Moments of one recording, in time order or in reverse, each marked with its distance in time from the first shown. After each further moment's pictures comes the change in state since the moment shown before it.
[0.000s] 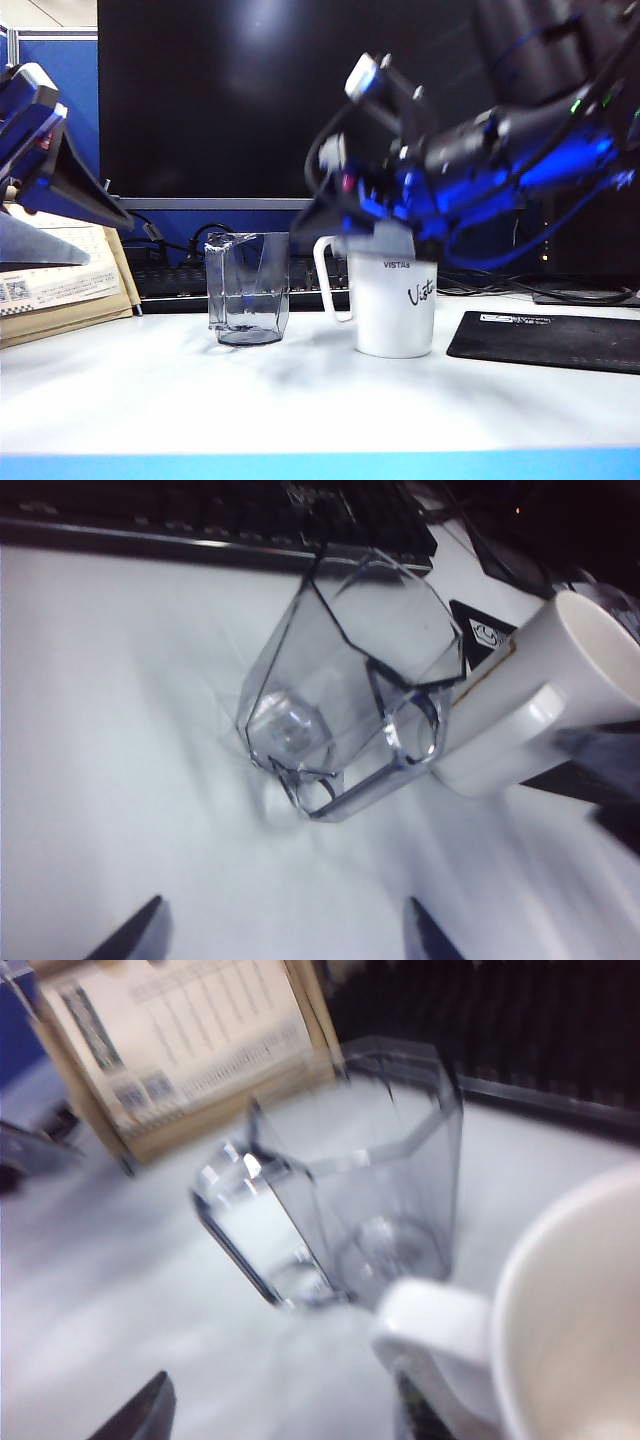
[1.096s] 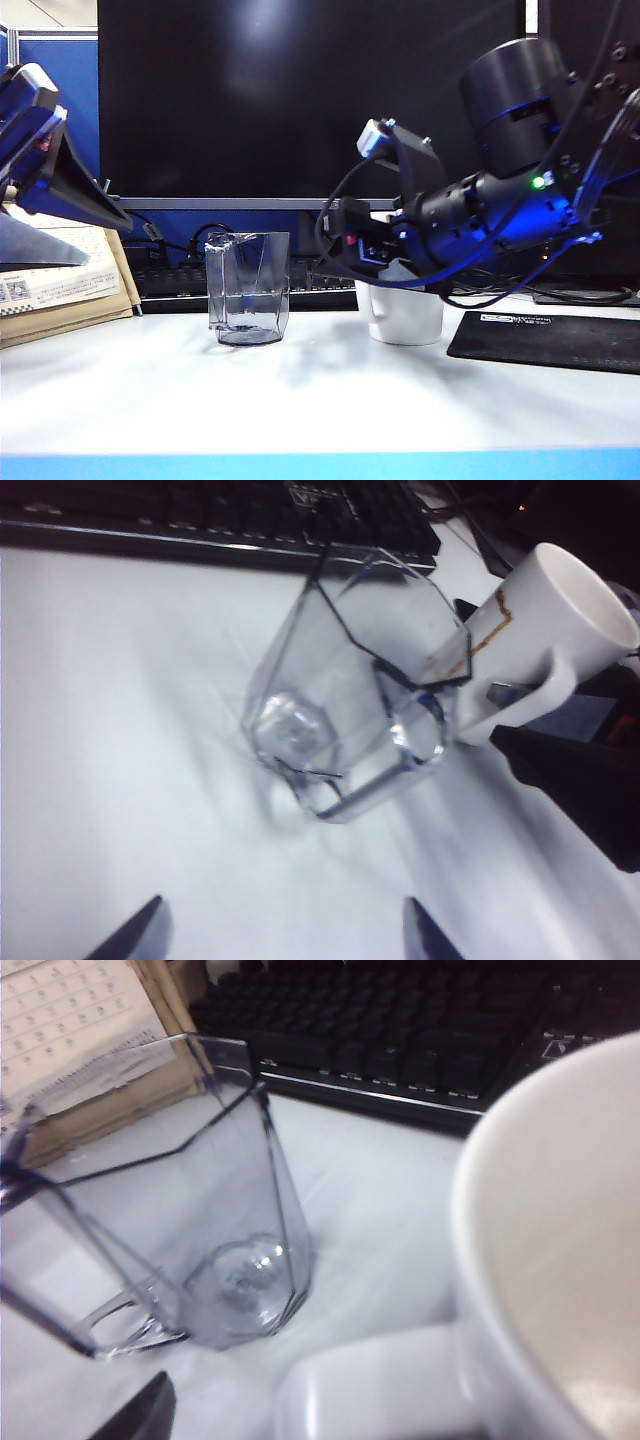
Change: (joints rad) left arm 0.000 0.001 0.000 -0.001 -0.006 0.010; right arm -0.064 0.198 0.057 0.159 0.097 -0.018
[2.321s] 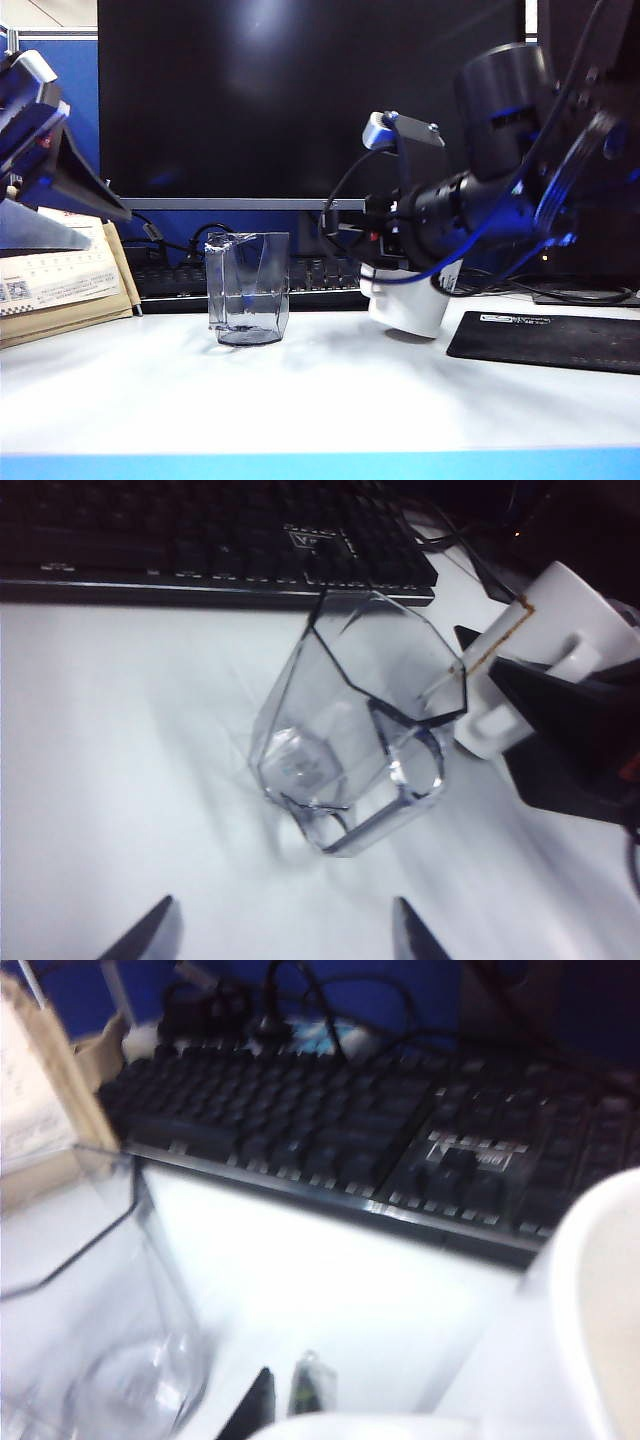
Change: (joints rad) left arm 0.000 0.003 0.000 0.055 -0.034 0.026; right arm -0.004 0.036 0.040 0.084 0.128 -0.055
